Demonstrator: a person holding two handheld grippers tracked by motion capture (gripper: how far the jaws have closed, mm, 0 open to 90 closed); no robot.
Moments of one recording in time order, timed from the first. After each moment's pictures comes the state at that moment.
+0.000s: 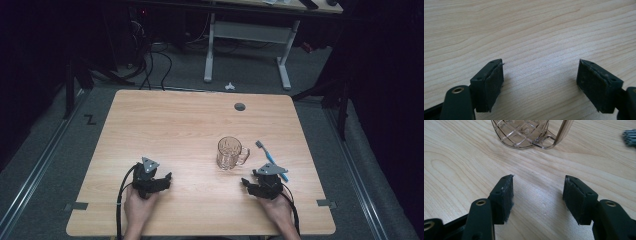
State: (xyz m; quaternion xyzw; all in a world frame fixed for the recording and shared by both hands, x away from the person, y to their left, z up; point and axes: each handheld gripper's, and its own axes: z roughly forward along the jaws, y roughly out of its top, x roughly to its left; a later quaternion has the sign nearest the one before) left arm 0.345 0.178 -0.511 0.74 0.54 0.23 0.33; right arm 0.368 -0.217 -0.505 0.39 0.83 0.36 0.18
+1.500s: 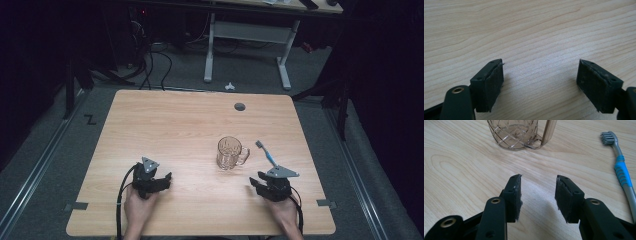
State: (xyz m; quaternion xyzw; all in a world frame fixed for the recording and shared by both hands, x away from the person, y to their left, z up) left arm 0.345 0.178 -0.511 0.74 0.54 0.23 0.33; right arm 0.355 -0.236 -0.492 0.40 0.82 0.37 0.19
